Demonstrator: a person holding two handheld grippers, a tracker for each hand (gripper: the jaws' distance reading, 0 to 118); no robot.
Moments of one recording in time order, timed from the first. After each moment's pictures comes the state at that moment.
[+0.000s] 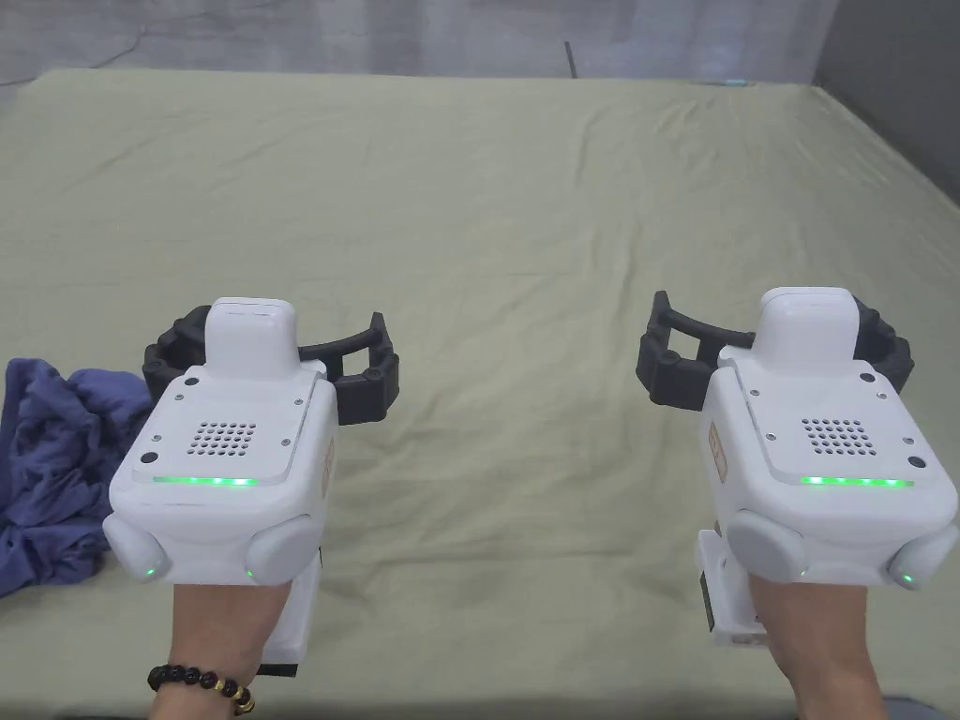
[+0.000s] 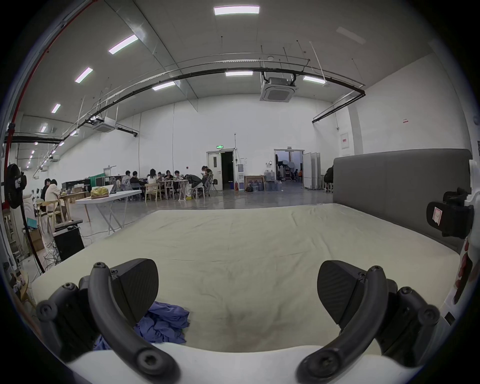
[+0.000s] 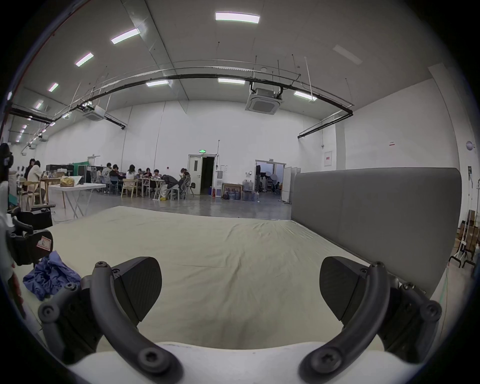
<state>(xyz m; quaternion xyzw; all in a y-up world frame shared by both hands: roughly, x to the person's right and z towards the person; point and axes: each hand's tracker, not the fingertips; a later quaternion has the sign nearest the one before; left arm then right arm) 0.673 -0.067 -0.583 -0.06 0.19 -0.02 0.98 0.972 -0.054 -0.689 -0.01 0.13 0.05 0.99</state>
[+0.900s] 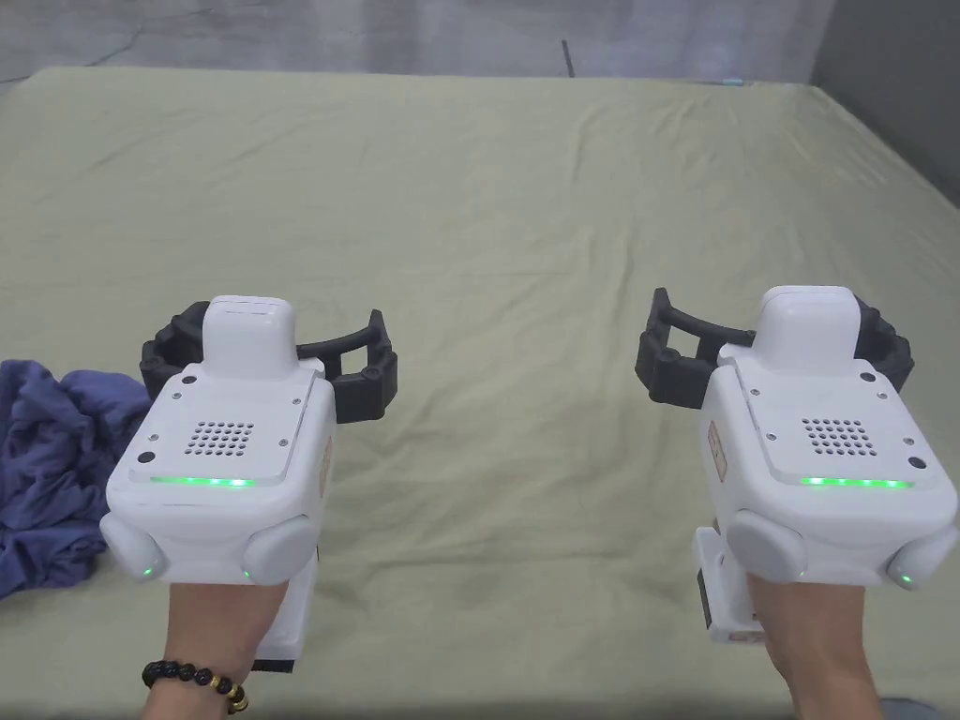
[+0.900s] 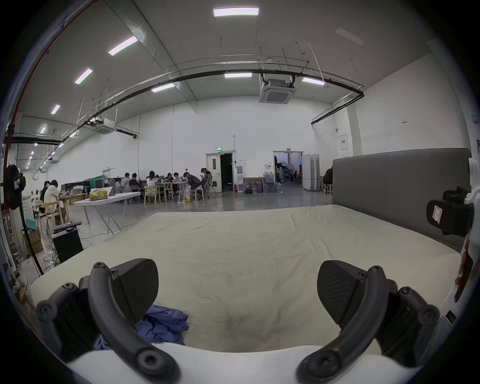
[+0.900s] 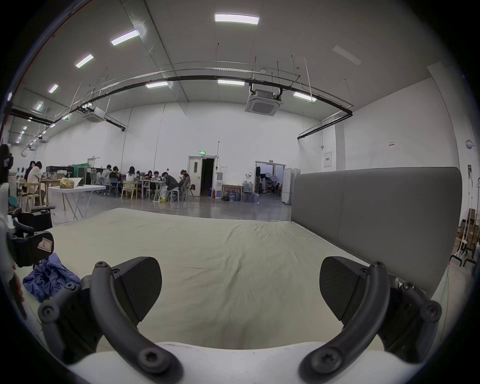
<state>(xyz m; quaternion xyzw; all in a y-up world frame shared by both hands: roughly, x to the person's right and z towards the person) 0.671 -0.068 -0.587 -0.05 0.19 -0.03 0.98 0.973 -0.054 -0.692 -0.01 0.13 0.04 0.99</state>
